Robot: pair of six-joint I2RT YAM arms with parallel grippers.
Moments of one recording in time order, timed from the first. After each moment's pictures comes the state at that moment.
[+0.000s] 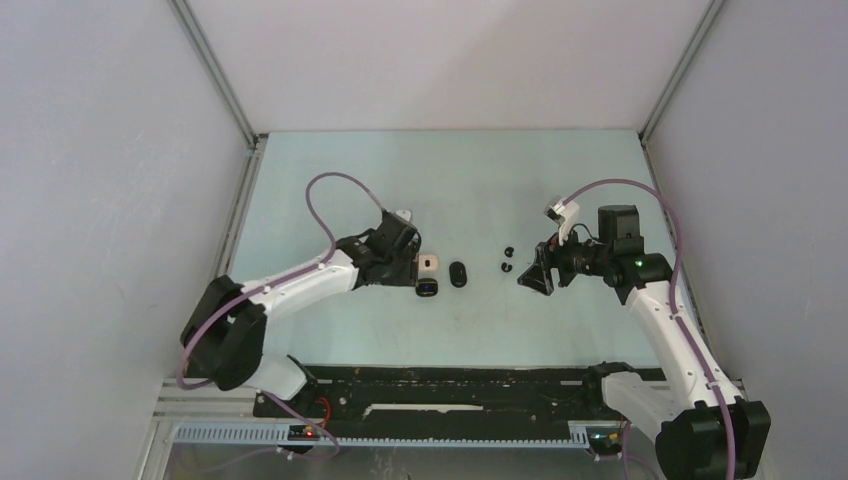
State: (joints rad) left arm -0.71 1.49 0.91 -0.48 -0.14 -0.57; right arm 0.11 0.99 0.81 -0.63 -0.79 -0.25
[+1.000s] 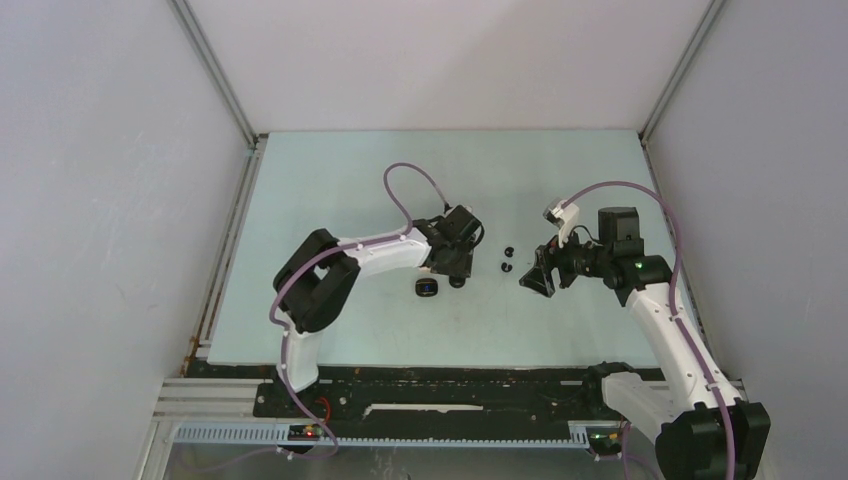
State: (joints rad) left arm -0.85 1.96 1.36 -0.45 -0.13 -0.62; right arm 0.11 0.98 0.80 -0.63 -0.76 -0.30
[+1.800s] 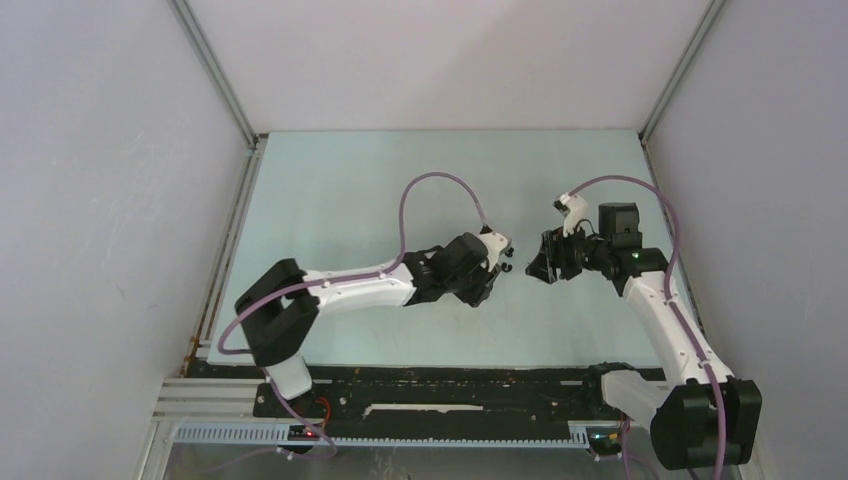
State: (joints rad) left arm -1.04 1.75 1.16 -0.23 -0.05 -0.26; right arm 0.07 1.05 0.80 -0.58 -0.65 -0.13
